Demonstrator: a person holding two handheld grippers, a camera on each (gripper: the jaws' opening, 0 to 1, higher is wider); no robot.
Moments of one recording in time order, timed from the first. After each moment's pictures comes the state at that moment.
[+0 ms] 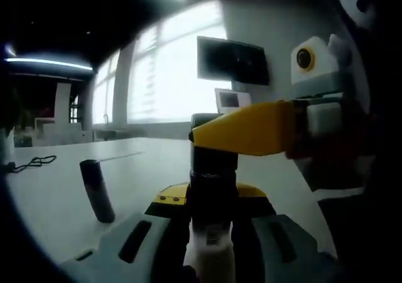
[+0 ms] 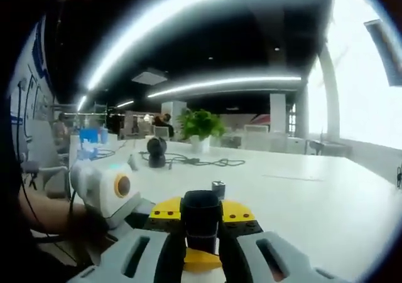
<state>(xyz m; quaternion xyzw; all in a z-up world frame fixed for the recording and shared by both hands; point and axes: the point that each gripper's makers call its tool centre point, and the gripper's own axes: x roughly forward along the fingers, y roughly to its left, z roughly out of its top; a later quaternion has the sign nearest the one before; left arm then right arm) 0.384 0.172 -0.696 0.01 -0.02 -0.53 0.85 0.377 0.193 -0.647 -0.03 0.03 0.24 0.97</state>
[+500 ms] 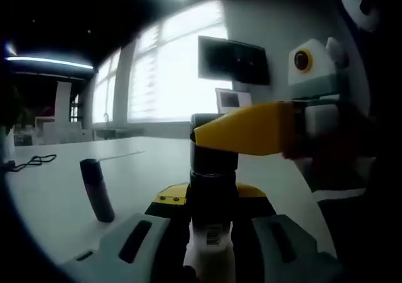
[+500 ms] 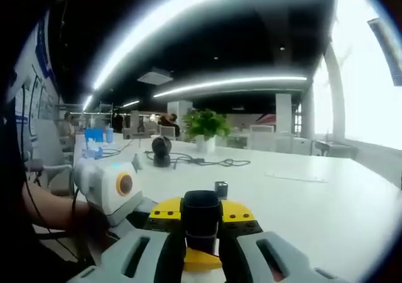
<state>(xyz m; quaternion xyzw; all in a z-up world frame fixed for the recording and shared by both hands) 0.385 0.172 -0.697 0.01 -0.02 -0.53 0.85 0.377 0.194 -0.647 -0.03 0.03 0.27 0.96</state>
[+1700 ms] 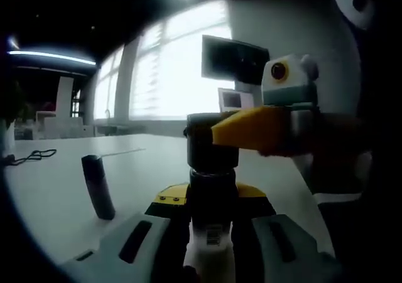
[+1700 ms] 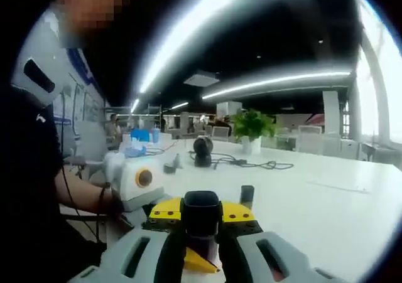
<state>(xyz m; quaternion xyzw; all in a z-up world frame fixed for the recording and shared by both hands) 0.389 0.174 -0.698 -0.01 -0.01 -0.53 0.85 0.383 0.204 -0.647 -0.03 0.03 0.45 0.89</state>
